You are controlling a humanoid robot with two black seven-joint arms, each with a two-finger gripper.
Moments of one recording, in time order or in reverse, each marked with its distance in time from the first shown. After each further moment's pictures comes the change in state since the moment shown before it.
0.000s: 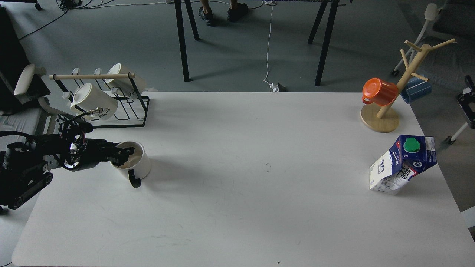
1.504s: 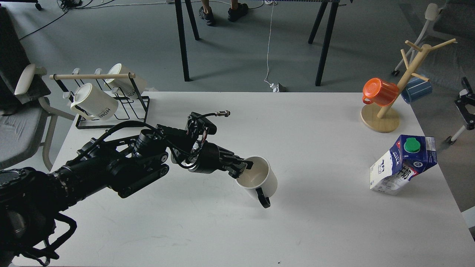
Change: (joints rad) left arm -0.146 -0.456 -0.017 -0.167 0.046 -0.228 0.000; right arm -0.002 0.017 0.002 0.000 0.006 0.000 0.000
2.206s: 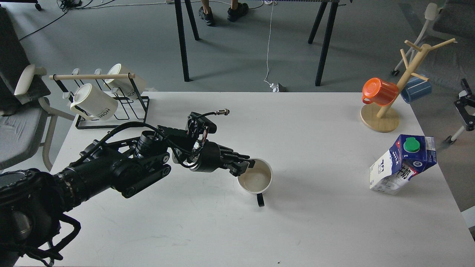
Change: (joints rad) left arm 0.005 -0.019 -0.002 0.046 -0.041 0.030 0.000; right arm -0.003 0.000 -0.004 -0.001 0.000 0.000 0.000
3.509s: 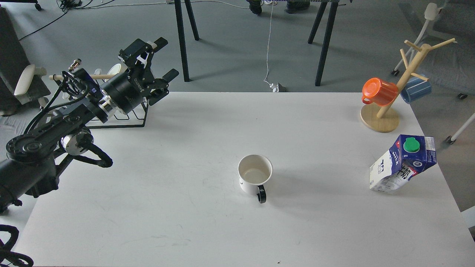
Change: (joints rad) left arm 0.133 0.318 -0.338 -0.068 -1.301 -0.176 0.000; right arm -0.551 -0.158 0.028 0.095 0.541 0.000 0.000
